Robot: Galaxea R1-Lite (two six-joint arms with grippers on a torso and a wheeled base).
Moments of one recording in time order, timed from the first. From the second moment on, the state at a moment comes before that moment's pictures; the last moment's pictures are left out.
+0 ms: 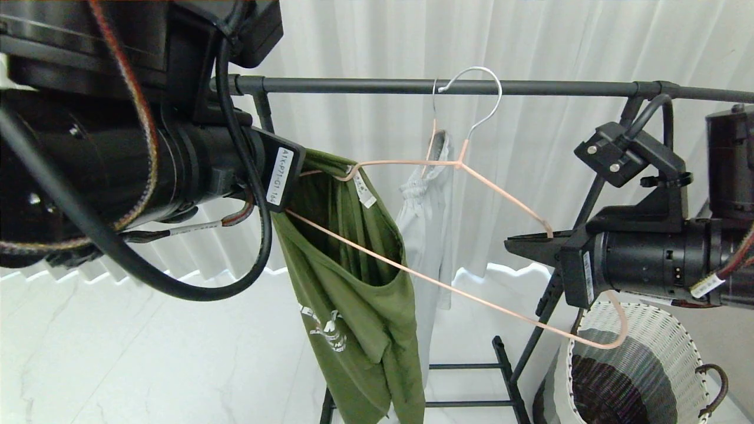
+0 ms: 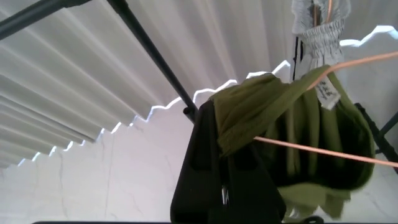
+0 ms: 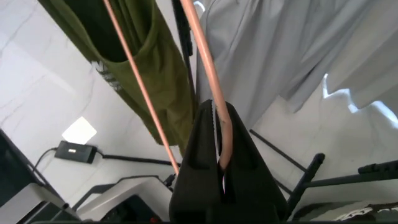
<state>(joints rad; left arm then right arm) -0.82 1.50 -1.42 0.29 0.73 0.17 0.78 1.41 -1.02 -0.03 0.03 0.06</state>
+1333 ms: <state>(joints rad) -0.88 1.56 -1.51 0.32 0.73 0.01 0.86 1.43 -1.02 -0.18 0.00 0.07</state>
